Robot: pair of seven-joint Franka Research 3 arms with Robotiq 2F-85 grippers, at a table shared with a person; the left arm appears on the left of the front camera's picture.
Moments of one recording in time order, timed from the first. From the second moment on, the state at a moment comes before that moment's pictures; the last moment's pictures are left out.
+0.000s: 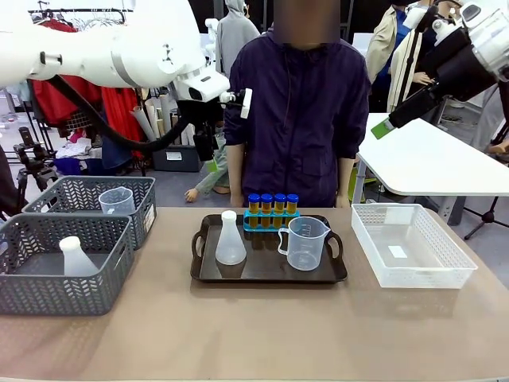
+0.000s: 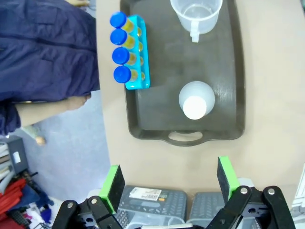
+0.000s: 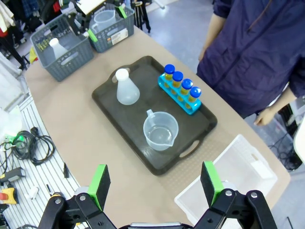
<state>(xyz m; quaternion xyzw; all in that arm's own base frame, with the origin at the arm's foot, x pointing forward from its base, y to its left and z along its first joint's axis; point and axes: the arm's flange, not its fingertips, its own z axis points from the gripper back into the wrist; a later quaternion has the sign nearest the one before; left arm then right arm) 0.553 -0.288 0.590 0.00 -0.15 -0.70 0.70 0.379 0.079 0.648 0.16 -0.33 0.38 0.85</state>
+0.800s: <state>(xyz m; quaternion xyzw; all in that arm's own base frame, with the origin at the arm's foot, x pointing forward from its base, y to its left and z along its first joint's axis) 0.529 -0.156 0.721 -0.01 -0.20 -0.59 0.78 0.379 0.079 0.648 0.16 -0.33 0.38 0.85</state>
